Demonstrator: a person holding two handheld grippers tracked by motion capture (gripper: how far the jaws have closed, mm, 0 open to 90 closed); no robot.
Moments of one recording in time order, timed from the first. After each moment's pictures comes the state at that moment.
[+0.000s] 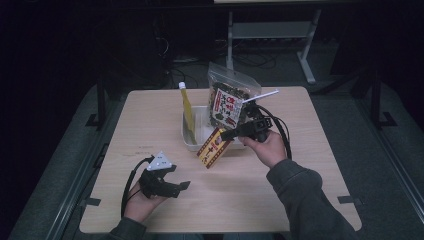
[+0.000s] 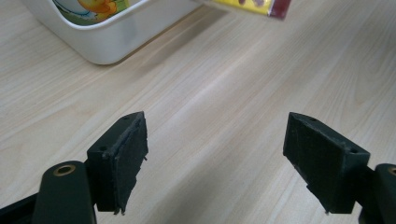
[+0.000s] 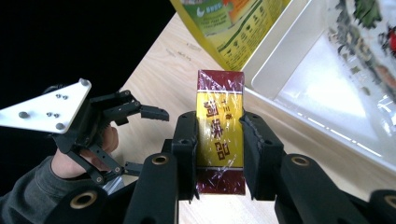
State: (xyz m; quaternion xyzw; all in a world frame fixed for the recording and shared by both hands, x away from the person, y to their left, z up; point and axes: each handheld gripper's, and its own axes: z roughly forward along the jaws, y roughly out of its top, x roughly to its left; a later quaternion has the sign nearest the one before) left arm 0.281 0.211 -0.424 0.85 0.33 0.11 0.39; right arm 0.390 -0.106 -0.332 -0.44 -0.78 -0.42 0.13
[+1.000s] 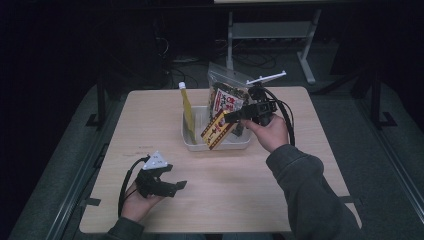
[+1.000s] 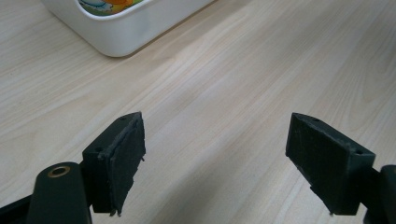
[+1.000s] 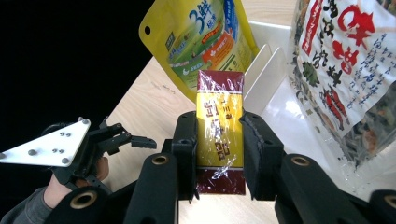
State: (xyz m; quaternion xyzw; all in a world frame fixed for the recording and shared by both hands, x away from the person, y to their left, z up) left arm 0.284 0.221 -0.427 0.85 0.34 0.10 0.39; right arm 0.406 -0.112 -0.292 -0.47 -0.77 -0.43 0.08
